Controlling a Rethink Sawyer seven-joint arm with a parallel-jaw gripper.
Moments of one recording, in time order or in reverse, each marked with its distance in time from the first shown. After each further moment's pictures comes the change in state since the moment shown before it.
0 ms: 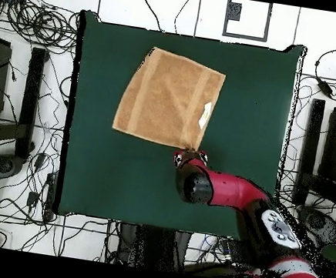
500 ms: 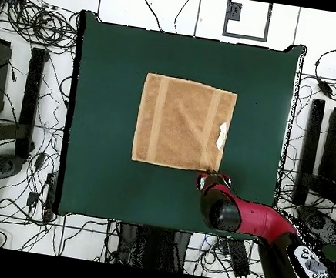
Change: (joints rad) arm -0.180 -0.041 0.000 0.076 -0.120 0.000 0.000
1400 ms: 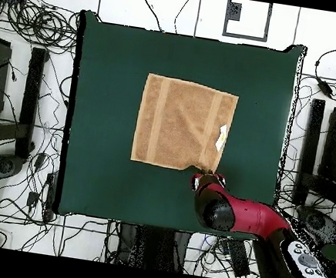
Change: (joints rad) arm 0.038 0.002 0.000 0.004 -0.024 0.000 0.000
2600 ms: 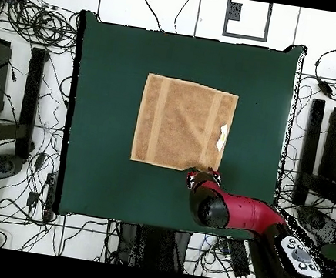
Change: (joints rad) arm 0.033 -0.010 0.000 0.001 0.000 0.000 0.000
